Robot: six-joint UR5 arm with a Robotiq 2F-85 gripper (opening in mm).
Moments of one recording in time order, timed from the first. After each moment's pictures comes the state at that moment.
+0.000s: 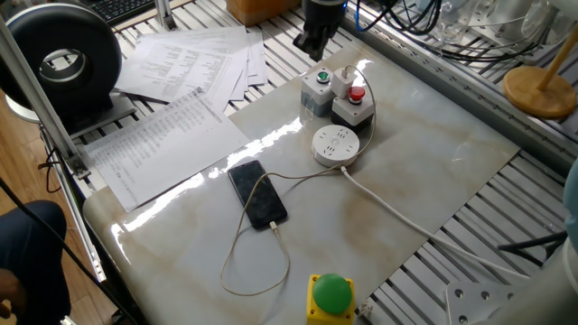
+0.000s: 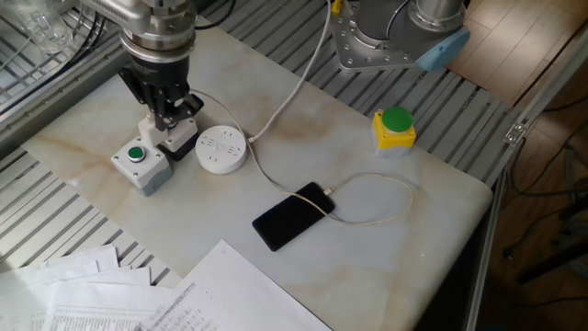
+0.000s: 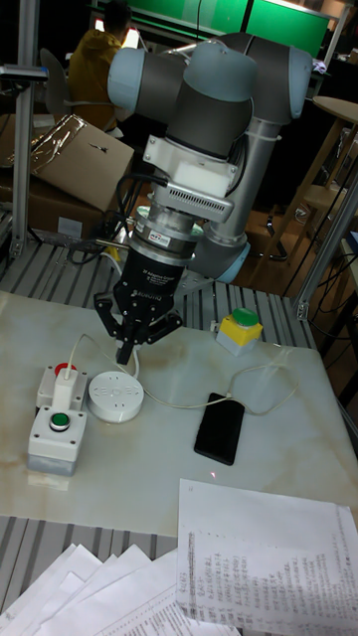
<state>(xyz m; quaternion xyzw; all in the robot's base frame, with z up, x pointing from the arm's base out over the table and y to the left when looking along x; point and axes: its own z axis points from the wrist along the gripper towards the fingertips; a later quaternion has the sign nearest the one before) 0.585 -0.066 0.186 -0.07 0.99 -0.06 0.09</state>
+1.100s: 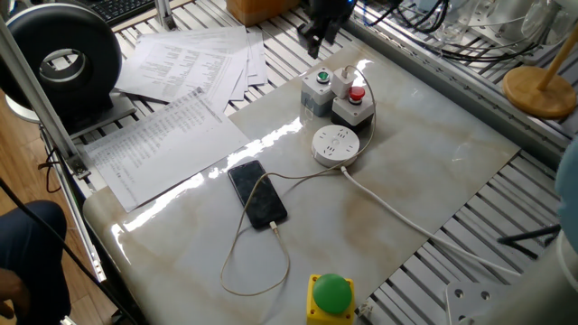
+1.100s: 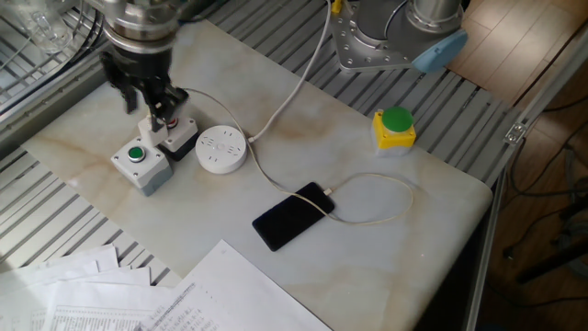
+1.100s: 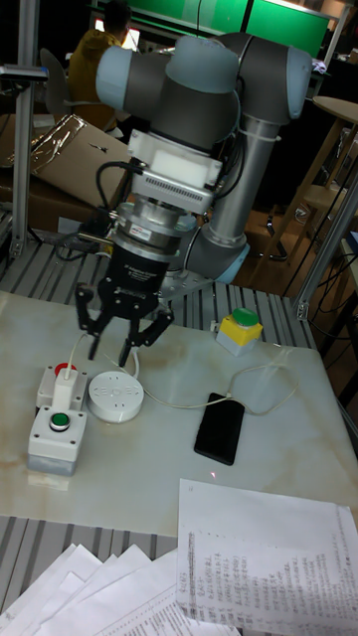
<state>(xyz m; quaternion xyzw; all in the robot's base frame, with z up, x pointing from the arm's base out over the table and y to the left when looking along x) 0.600 -0.107 0.186 -0.06 0.99 -0.06 0.12</state>
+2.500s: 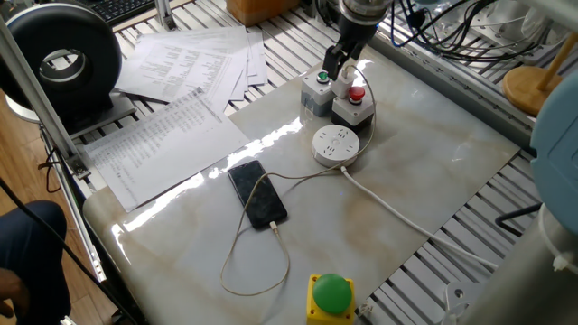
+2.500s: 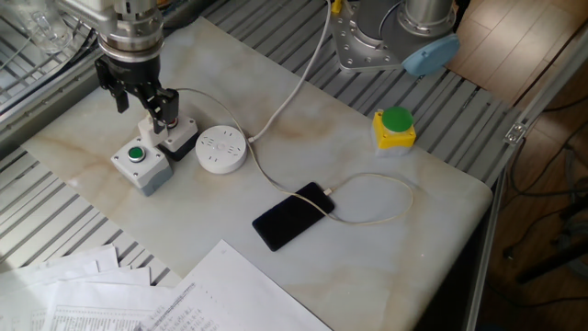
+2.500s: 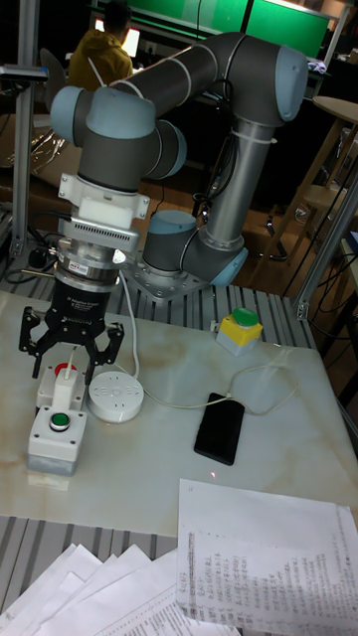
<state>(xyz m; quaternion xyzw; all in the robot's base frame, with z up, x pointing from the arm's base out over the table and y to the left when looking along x) 0.584 -0.147 0.116 -0.07 0.99 -0.03 0.10</state>
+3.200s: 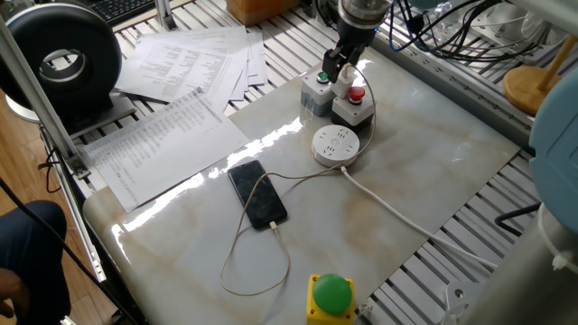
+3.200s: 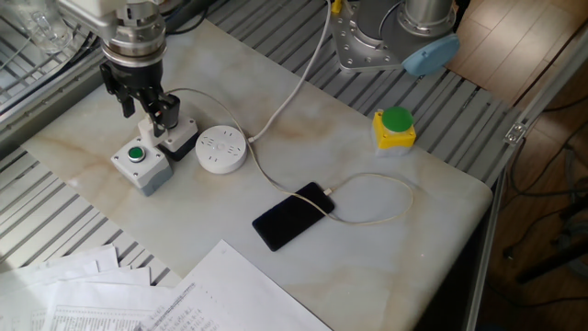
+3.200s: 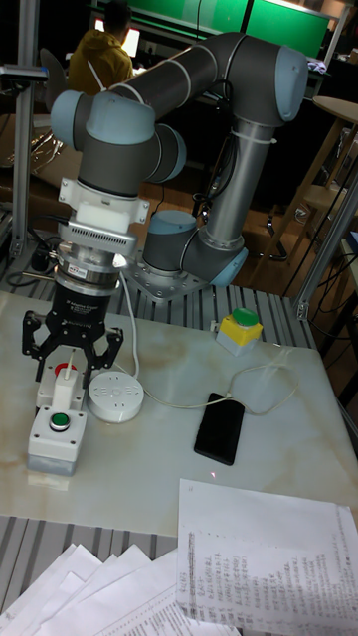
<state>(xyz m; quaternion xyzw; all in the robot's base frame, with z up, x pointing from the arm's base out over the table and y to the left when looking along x) 0.583 -0.145 0.109 -0.04 0.99 -0.03 0.10</state>
